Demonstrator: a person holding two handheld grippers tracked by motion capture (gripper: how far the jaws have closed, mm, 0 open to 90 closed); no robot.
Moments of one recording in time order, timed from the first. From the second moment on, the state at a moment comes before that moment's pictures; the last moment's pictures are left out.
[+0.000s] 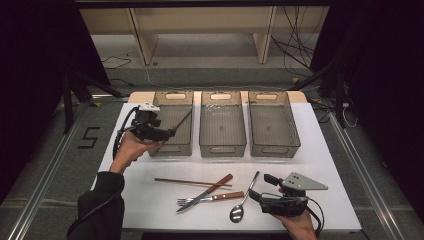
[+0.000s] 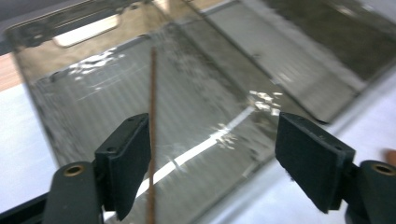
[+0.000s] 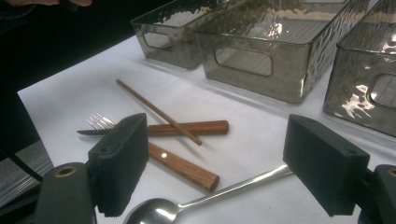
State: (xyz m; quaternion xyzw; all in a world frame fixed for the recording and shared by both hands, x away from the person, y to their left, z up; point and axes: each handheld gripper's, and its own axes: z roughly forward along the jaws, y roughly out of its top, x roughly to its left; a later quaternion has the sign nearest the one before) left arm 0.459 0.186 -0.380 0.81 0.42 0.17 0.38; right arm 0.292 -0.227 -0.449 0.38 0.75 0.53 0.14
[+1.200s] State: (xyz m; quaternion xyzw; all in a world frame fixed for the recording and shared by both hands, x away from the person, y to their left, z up) left arm 0.403 0.130 -0.396 0.93 0.24 0.11 0.26; right arm 0.290 -0.228 -0.448 0.38 0.75 0.53 0.14
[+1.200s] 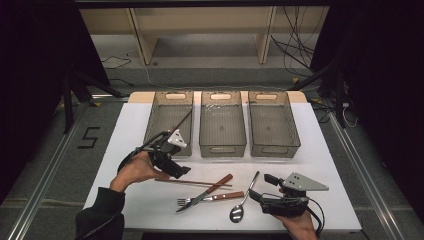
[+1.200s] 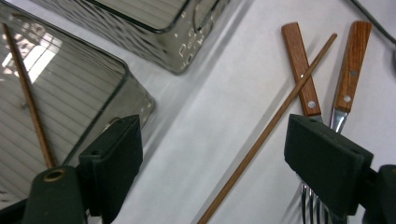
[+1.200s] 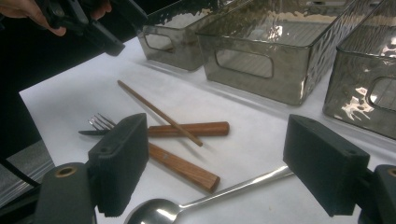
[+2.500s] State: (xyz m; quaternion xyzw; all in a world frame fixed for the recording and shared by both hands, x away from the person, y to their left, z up) left arm 0.402 0.108 -0.452 0.98 0.13 0.06 0.12; right arm 0.290 -0.227 -0.448 0.38 0.75 0.53 0.14
